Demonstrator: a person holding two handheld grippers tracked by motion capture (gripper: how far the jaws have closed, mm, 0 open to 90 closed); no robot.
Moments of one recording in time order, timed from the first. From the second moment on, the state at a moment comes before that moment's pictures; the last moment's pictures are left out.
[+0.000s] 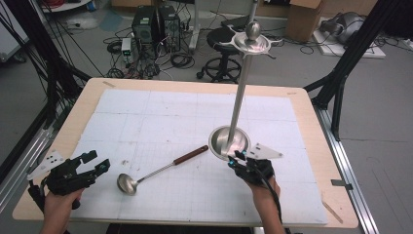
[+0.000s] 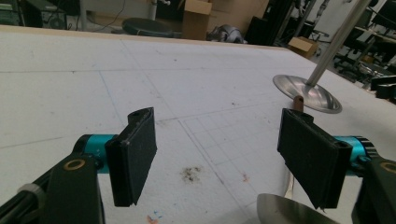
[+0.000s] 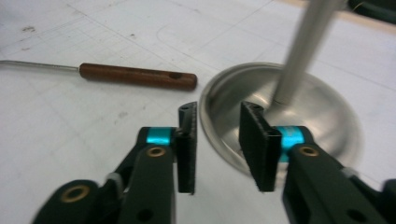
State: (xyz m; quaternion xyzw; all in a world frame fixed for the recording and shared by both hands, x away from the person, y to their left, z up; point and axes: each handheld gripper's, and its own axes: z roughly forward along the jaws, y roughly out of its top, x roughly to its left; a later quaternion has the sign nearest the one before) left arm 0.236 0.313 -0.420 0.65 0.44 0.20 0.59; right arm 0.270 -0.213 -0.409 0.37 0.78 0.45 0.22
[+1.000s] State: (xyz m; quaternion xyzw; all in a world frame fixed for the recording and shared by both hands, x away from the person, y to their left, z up) left arm 0.235 0.295 -0.417 0.67 0.40 0.20 0.59; right arm 0.198 -0.298 -0.395 0.43 0.70 0.50 0.29
